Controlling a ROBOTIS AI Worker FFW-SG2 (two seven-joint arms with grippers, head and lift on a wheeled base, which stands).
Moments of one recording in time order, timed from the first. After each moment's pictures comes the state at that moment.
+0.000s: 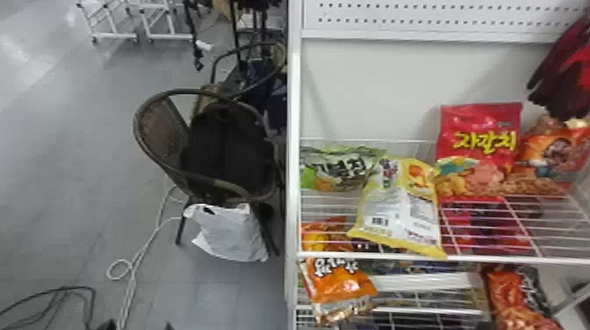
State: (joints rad) left arm 0.98 0.20 -0.05 -2.03 0.08 -0.34 0.16; right arm 0.88 -0.12 0.12 -1.73 -0.22 -1.02 -0.08
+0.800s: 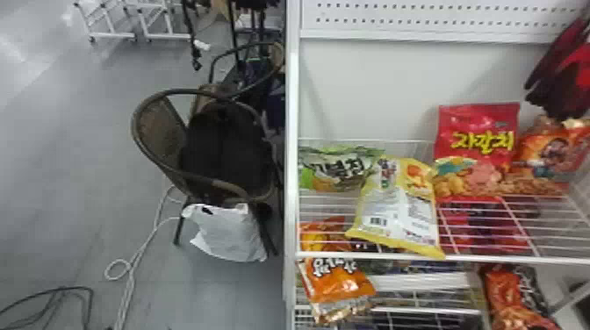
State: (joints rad) left arm 0.97 0.20 -0.06 -2.00 0.08 -0.34 0.18; right arm 0.85 -0.16 0.15 -1.71 -0.24 -1.01 -0.08
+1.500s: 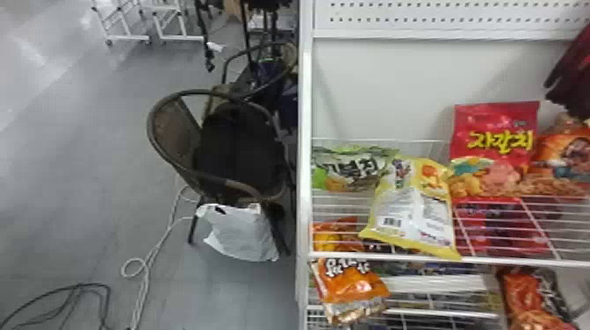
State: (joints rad) left arm 0.93 0.20 -0.06 -1.93 0.09 -0.35 0.17; right arm 0.86 -0.14 0.16 -1.72 -0.22 -0.93 -0.08
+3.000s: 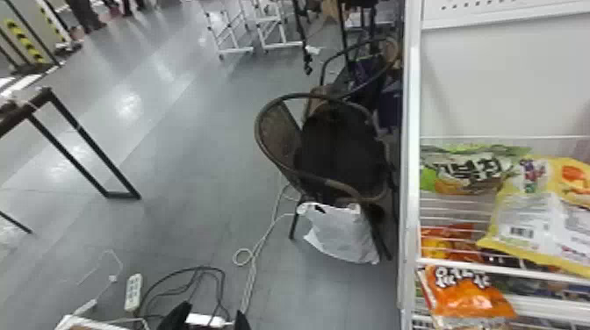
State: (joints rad) left arm 0.92 0.29 0.02 -1.70 0.22 -0.88 0.09; right arm 0.91 0.00 0.15 -1.64 0.00 -1.41 -0.10
